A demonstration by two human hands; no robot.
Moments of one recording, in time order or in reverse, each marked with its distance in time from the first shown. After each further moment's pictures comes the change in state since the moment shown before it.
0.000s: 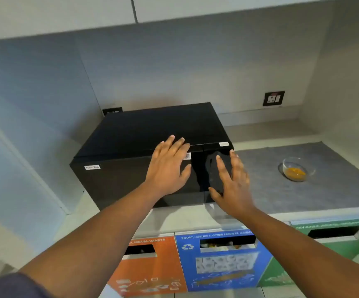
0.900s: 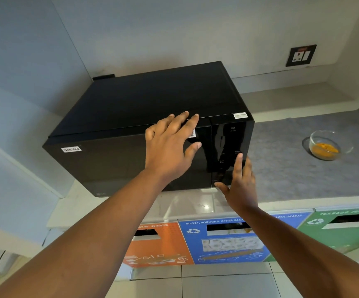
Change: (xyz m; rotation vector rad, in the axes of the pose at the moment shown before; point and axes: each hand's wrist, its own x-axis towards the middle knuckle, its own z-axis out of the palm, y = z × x) left_hand 0.011 -0.004 0.049 -0.001 0.098 -0.123; right_hand -0.024 0.058 0.133 0.135 0.003 0.185
